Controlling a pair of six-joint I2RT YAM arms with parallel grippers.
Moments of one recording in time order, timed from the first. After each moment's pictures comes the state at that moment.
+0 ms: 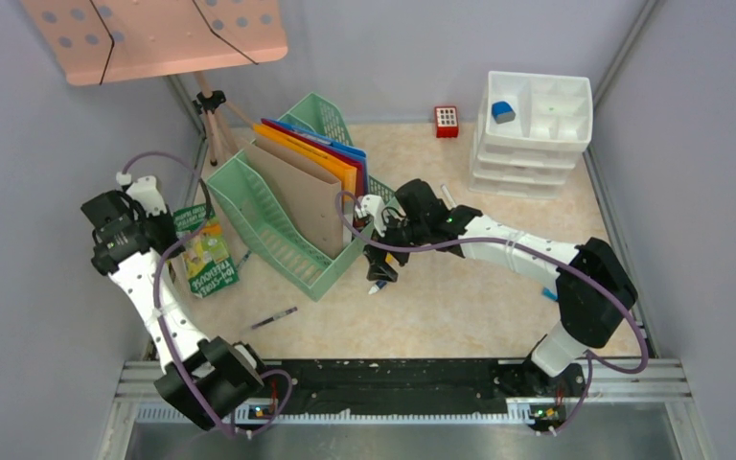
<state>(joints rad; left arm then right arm) 0.70 1.13 1.13 -0.88 0.31 0.32 0.80 1.60 1.15 -0.32 -0.52 -0.26</state>
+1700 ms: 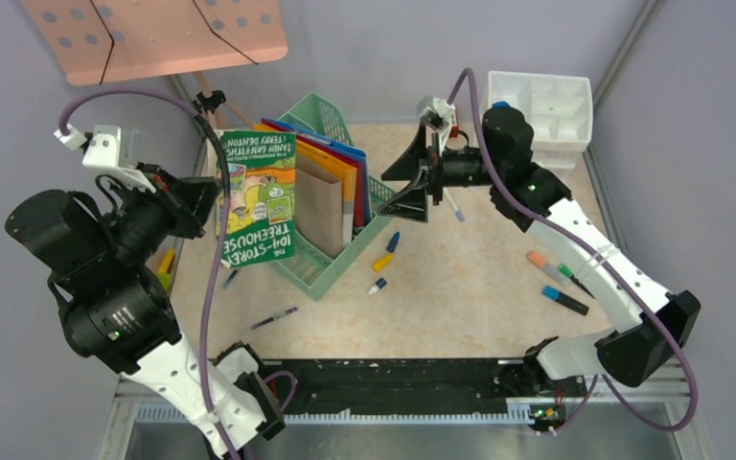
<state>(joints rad) 0.70 0.98 2.03 -1.26 1.04 -0.08 0.59 1.33 1.41 -0.23 -0.93 0.16</state>
